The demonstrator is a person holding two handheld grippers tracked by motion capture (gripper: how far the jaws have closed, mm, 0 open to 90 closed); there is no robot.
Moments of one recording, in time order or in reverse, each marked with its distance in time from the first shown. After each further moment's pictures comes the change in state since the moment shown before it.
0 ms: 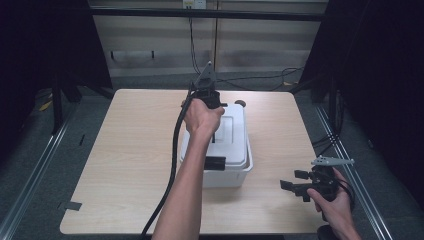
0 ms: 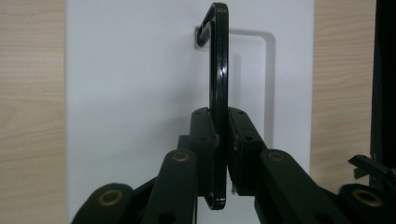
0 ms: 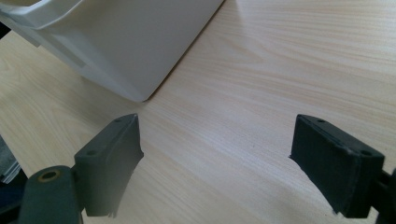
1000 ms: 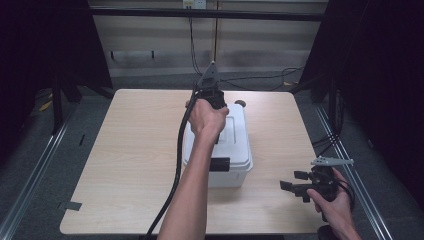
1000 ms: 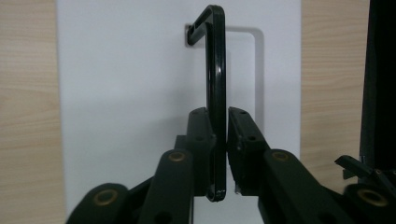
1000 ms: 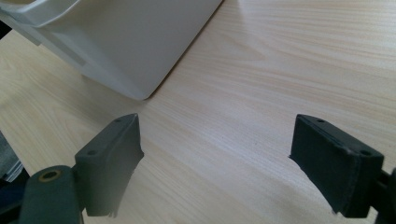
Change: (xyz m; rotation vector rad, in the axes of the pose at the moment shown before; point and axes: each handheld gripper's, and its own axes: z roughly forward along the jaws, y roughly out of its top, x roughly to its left) left arm -0.009 -0.003 -0.005 -0.003 -0.003 -0.038; right arm 0.000 -0.001 0.000 0.012 0.004 0.009
